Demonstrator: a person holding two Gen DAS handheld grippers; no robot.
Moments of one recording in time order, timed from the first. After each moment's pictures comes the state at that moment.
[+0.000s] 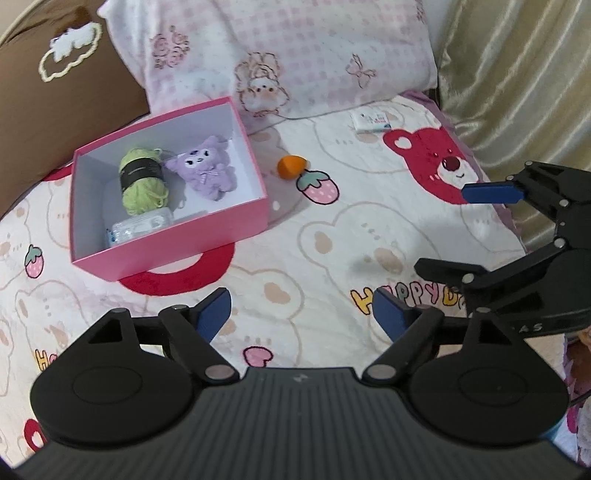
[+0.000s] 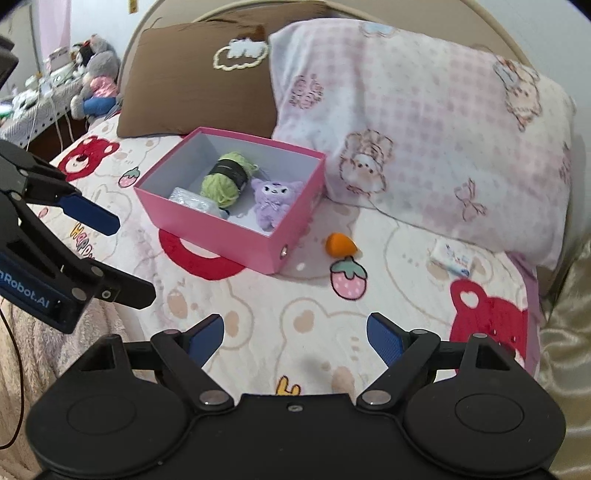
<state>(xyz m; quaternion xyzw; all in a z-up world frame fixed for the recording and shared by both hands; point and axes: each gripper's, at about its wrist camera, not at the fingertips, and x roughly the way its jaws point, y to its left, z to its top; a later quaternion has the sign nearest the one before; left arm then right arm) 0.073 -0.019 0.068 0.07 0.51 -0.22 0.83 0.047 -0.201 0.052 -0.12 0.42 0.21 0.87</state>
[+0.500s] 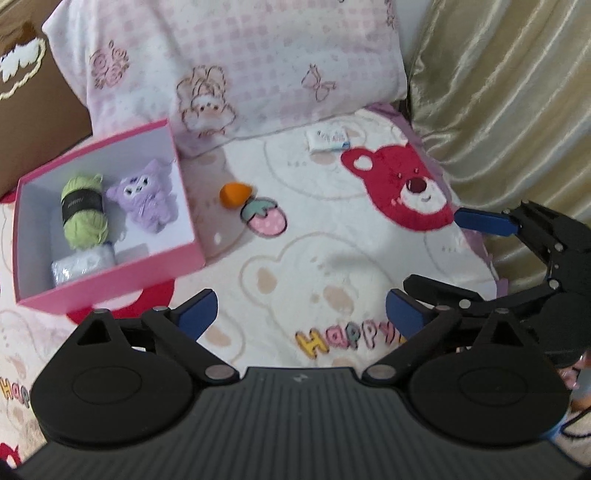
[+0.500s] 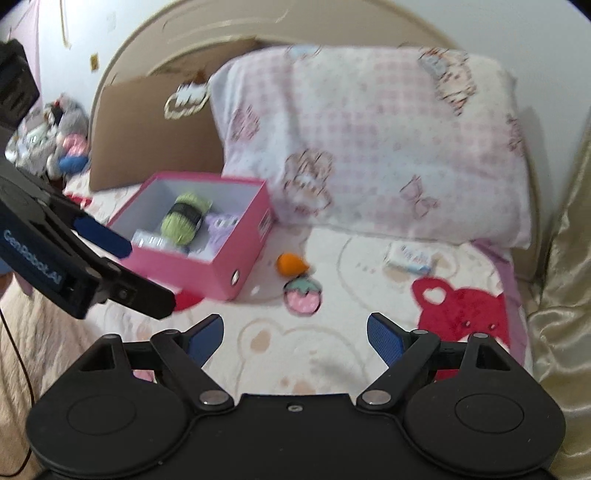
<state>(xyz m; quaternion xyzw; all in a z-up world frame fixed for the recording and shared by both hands) 0.111 -0.087 0.067 0.04 0.51 -0.25 0.82 0.052 -0.273 0.043 -0.05 0.36 0.18 0.91</state>
